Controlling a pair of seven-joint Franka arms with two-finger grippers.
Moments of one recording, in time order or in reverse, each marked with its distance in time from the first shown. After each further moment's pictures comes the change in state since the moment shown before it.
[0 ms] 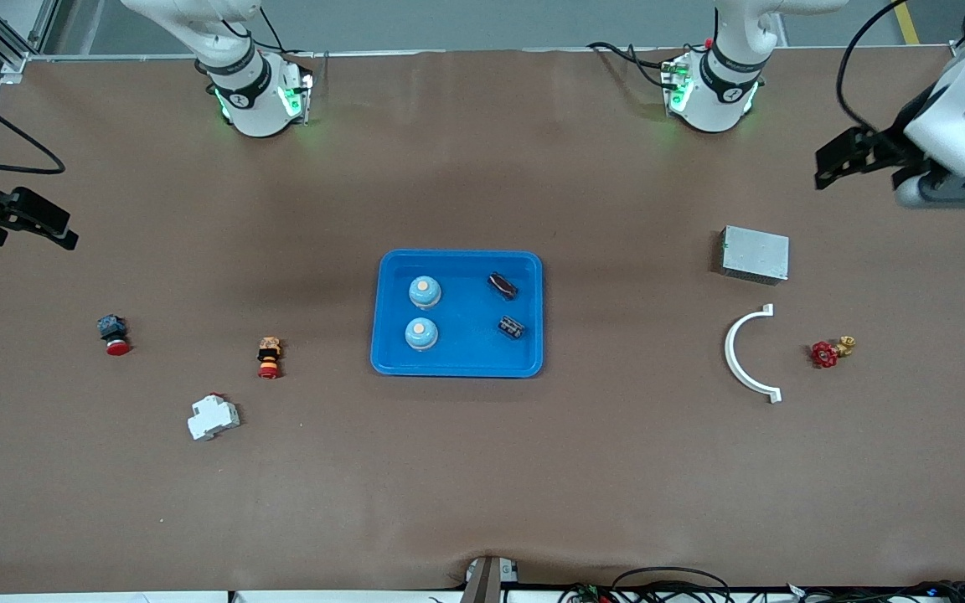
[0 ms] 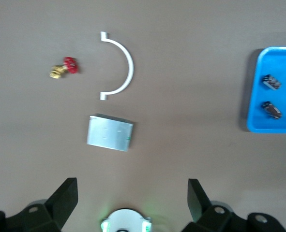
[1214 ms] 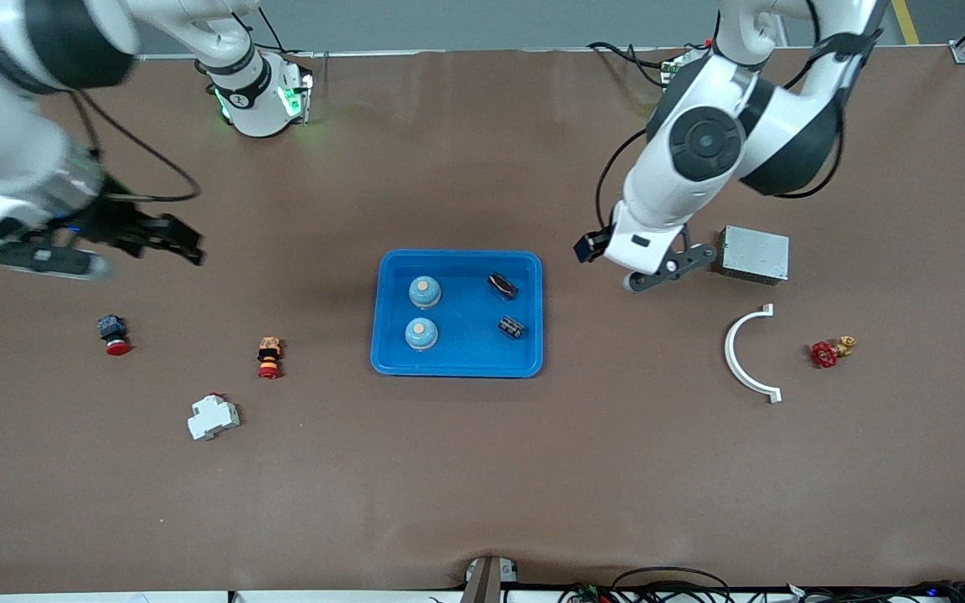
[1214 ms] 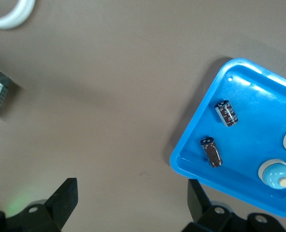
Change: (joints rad) left arm -0.204 0.209 -0.223 -0.270 -0.019 0.483 -0.838; right arm 0.249 -0.011 0.017 -0.248 0.053 0.249 0.341
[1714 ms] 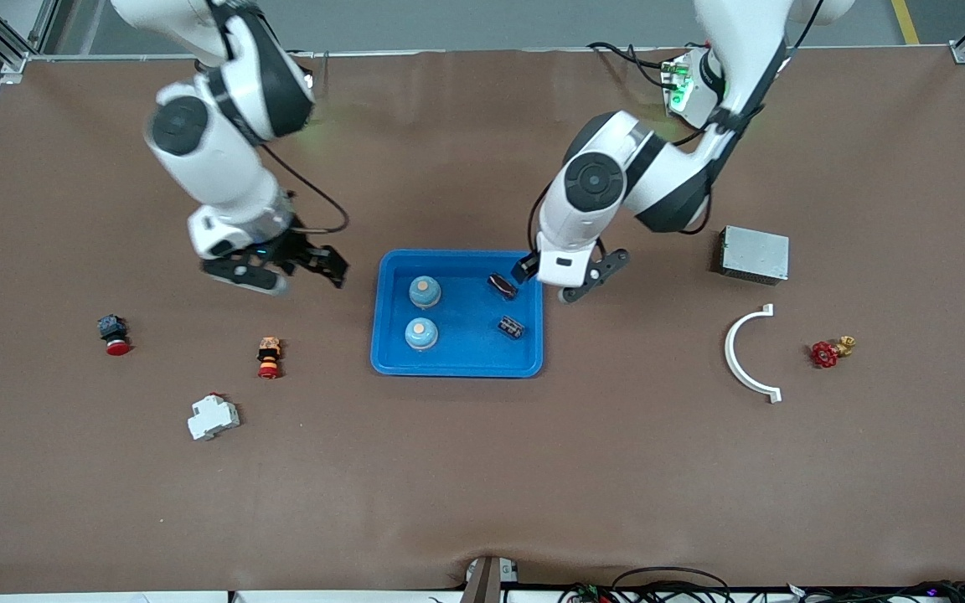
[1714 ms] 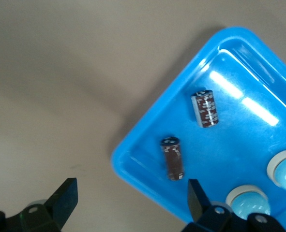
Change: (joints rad) left arm -0.148 0.214 -0.001 -0.018 0.000 0.307 -0.378; right arm 0.272 0.135 0.001 -0.267 0.001 0.493 0.426
